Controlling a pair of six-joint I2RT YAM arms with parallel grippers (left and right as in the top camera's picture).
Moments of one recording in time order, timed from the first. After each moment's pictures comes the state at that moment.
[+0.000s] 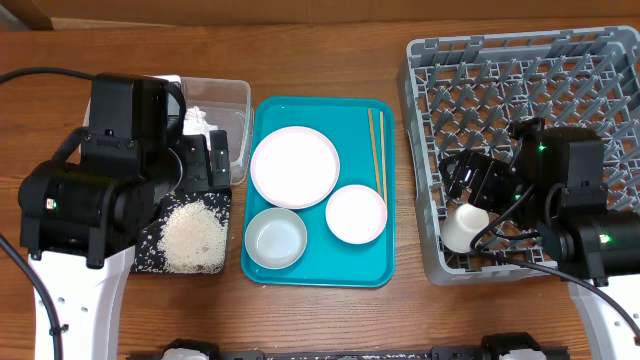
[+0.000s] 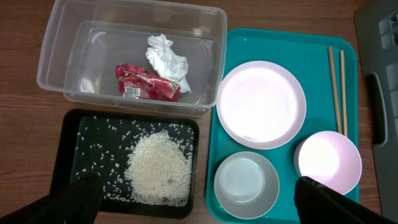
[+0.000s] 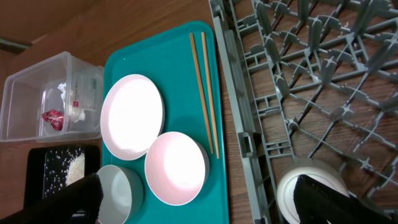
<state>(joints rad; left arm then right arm) -0.18 1.31 1.79 -1.45 -0.11 -0.21 0.08 1.05 1.16 -0.99 -0.28 0.44</state>
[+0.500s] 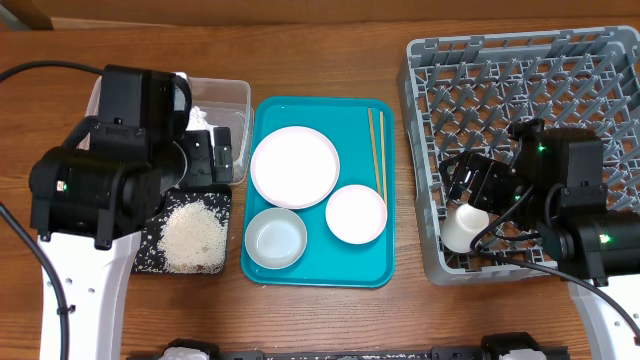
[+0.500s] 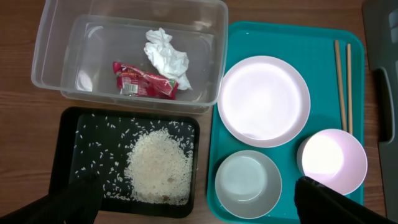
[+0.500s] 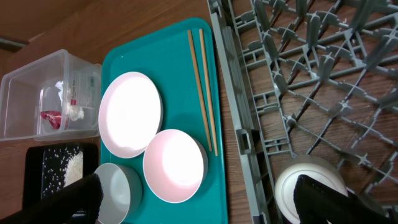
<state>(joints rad) -0.18 1.35 1.79 -1.45 -0.11 -0.21 0.09 1.05 1.16 -1.00 -0.28 0.44</state>
